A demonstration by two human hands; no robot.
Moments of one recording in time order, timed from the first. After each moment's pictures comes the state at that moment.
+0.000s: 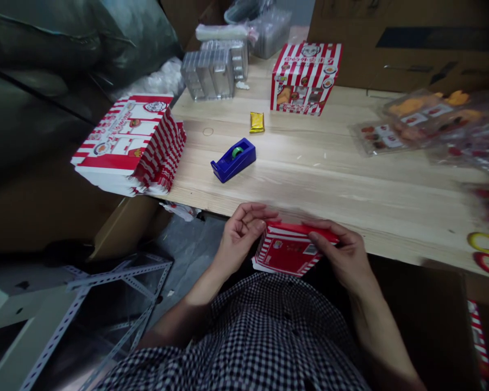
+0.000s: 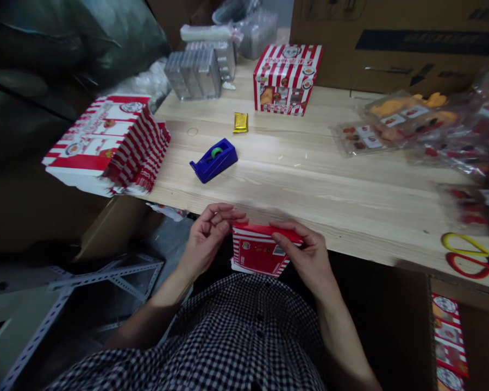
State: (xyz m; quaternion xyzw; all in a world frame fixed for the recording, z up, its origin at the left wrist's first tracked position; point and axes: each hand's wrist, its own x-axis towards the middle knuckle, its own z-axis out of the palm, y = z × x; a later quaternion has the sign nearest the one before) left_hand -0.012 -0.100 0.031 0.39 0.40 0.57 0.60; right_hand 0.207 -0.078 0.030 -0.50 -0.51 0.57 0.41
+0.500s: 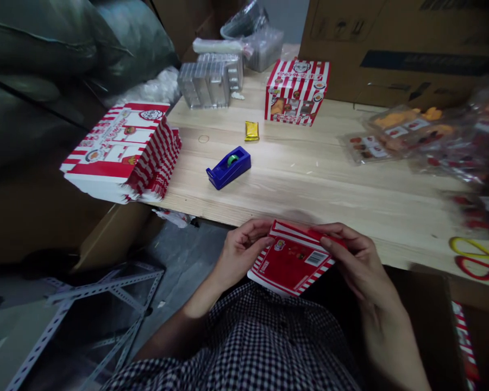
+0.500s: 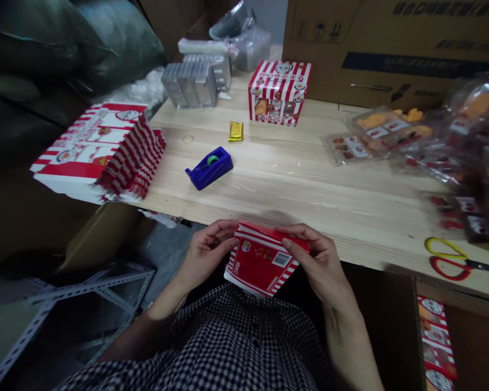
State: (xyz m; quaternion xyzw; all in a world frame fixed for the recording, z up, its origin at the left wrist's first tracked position) left_hand -0.007 -0.100 0.038 0.42 0.46 0.51 0.60; right_hand 0.229 -0.074 0.048 -0.49 -0.46 0.63 0.39
